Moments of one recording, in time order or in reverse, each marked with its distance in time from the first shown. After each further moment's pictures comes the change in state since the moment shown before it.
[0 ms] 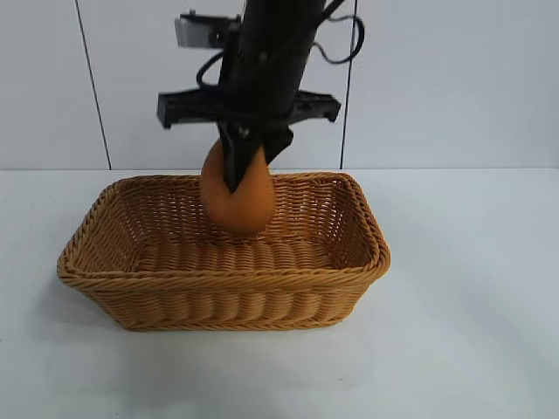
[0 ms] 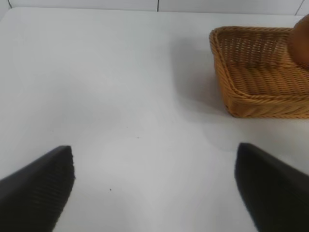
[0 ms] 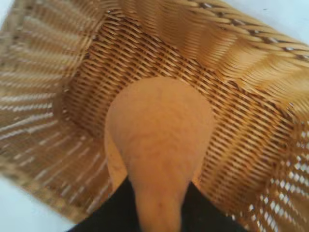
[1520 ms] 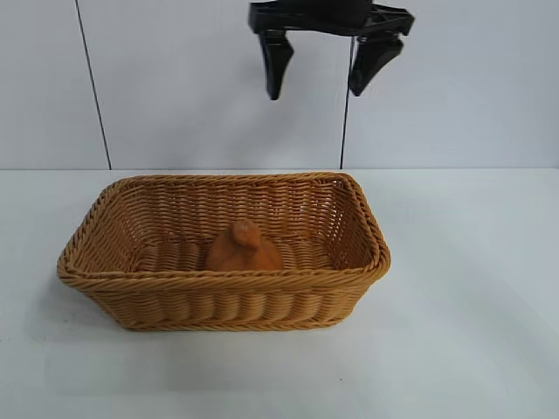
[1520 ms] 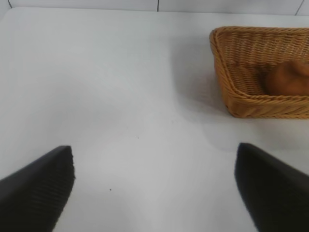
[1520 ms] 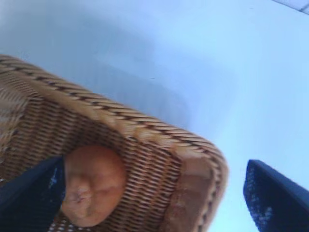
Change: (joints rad) left arm 0.000 0.000 0.000 0.000 0.001 0.000; right arm -0.481 -0.075 -0.336 -0.113 0.246 0.016
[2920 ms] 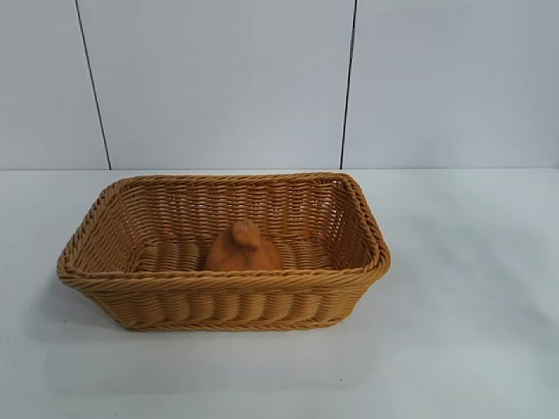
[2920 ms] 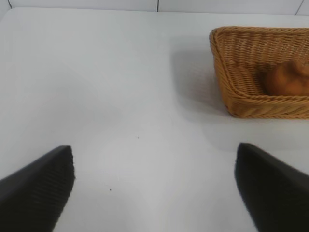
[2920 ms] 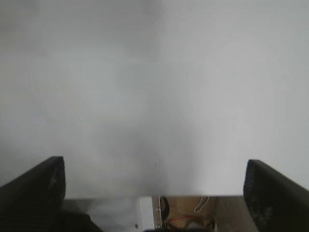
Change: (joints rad) left arm 0.000 0.000 0.000 0.000 0.000 0.000; right arm -0.202 -1.000 1.469 0.054 -0.102 -0.075
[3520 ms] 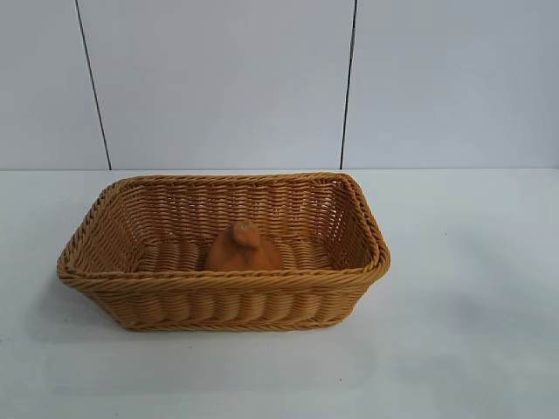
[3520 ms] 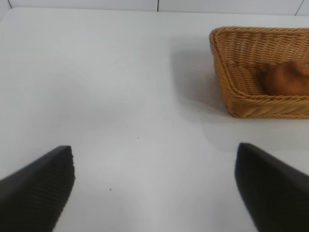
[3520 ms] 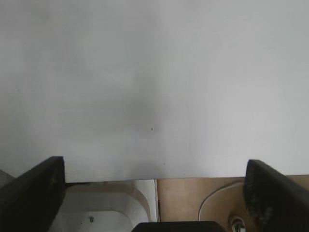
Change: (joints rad) left arm 0.000 0.000 0.000 0.000 0.000 0.000; right arm 0.000 -0.726 0.186 0.015 -0.090 0.009
